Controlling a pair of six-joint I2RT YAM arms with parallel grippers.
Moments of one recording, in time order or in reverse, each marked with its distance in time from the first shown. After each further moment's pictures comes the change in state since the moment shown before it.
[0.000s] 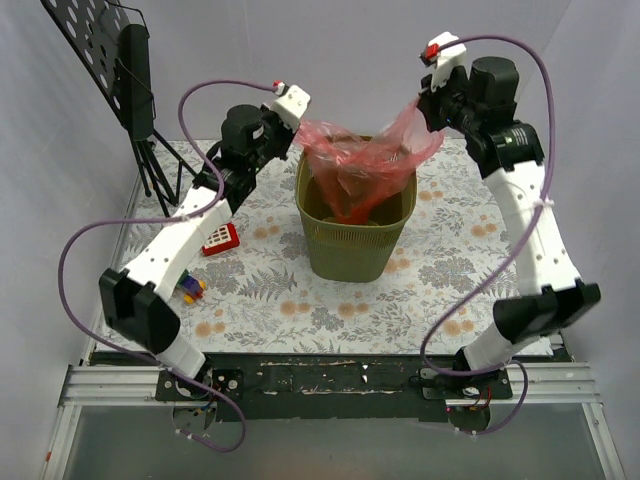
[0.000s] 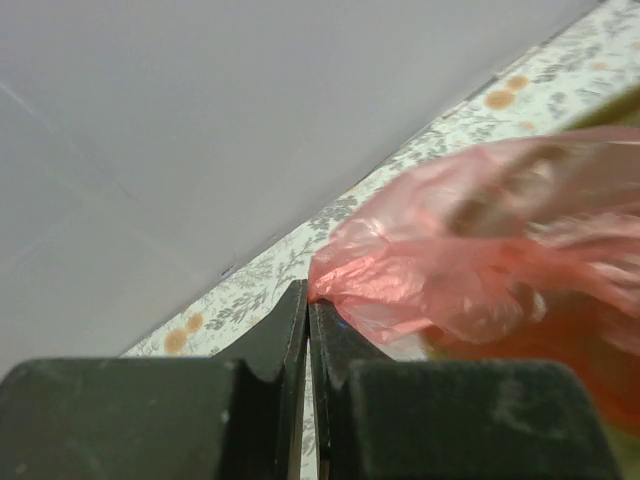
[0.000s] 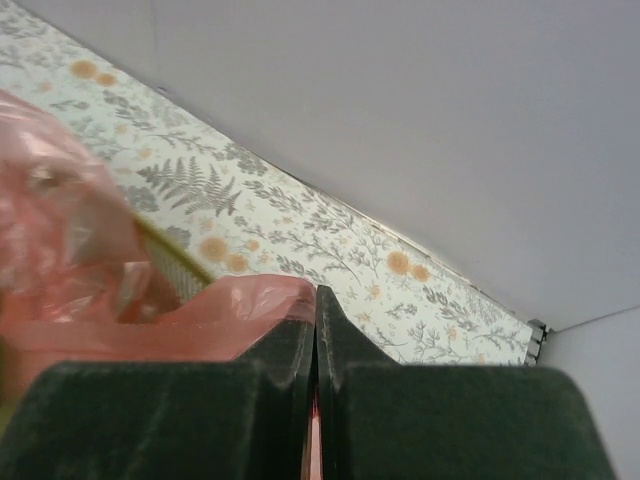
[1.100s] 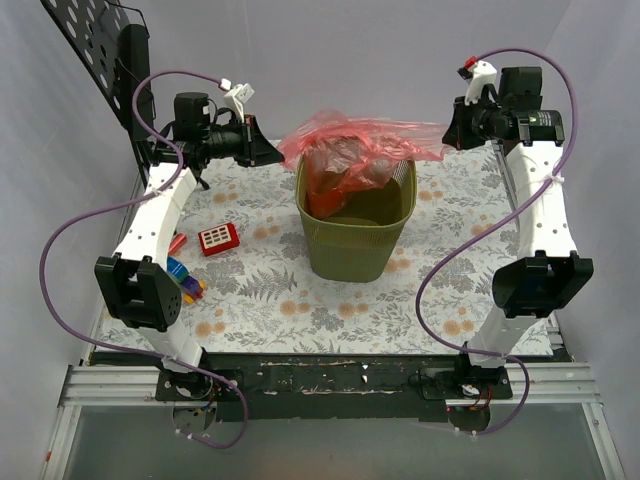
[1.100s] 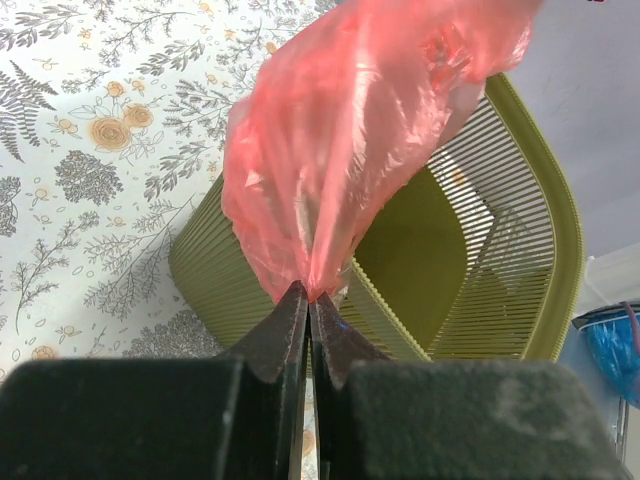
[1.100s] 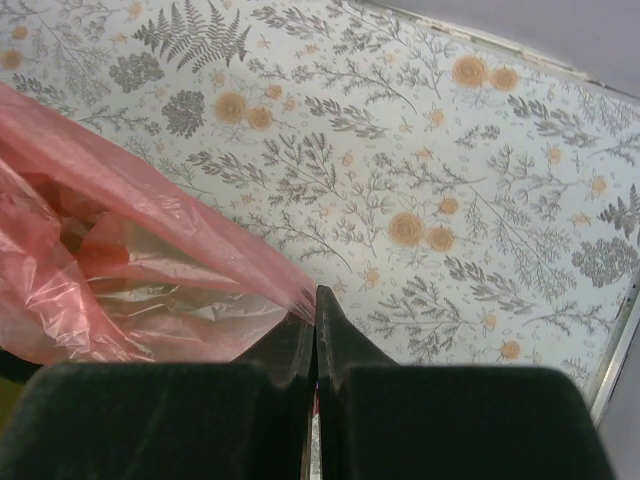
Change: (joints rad) left arm 0.356 0.178 0.195 -0.411 0.903 -0.581; right arm -0.271 0.219 0.127 -0.333 -0.224 0.125
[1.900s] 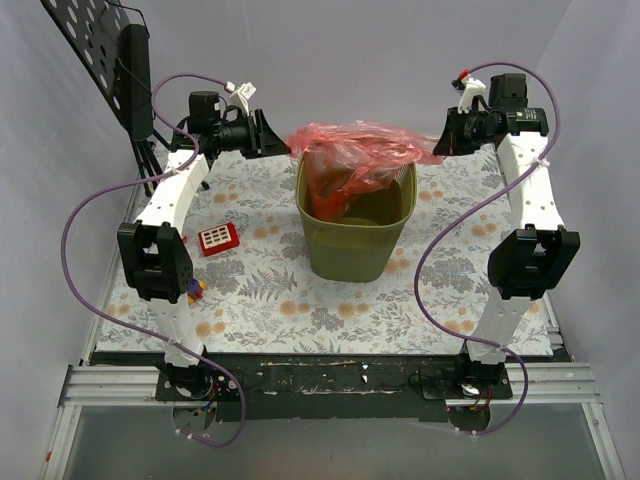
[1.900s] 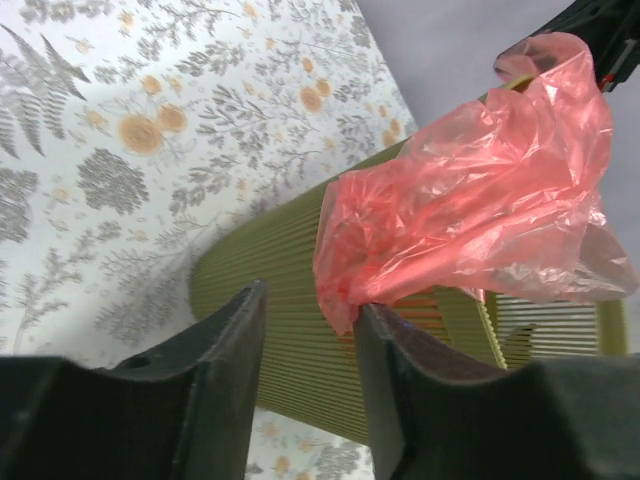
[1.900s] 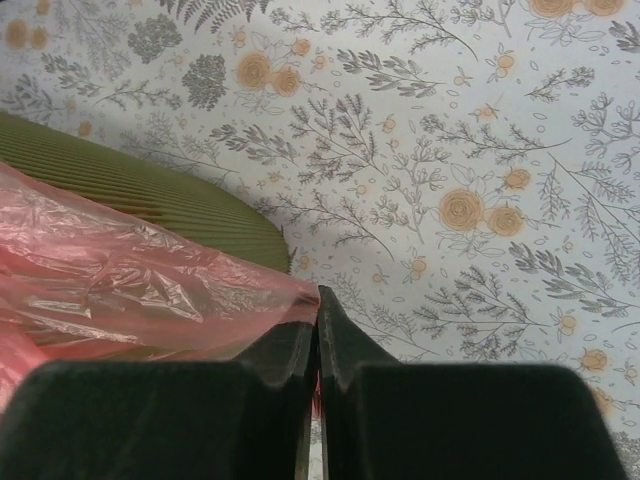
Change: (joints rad) left arm 0.019 0.227 0.119 0.092 -0.028 -0.141; right arm -0.046 0.154 0.018 -0.039 -0.097 0.055
